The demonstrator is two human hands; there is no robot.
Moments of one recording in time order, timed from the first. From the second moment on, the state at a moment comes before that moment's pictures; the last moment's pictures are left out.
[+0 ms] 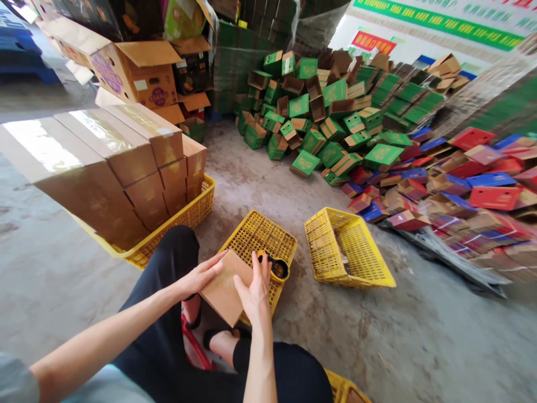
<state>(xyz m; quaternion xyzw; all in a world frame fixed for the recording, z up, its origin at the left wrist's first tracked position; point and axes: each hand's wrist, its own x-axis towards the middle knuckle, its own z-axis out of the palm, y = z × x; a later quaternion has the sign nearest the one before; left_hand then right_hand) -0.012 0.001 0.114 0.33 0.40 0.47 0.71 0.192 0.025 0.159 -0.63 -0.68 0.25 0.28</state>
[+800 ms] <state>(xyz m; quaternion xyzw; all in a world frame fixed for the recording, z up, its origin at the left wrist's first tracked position) -0.011 0.004 0.123 0.38 0.44 0.45 0.68 0.202 -0.005 0.186 -0.54 -0.83 0.02 0.13</state>
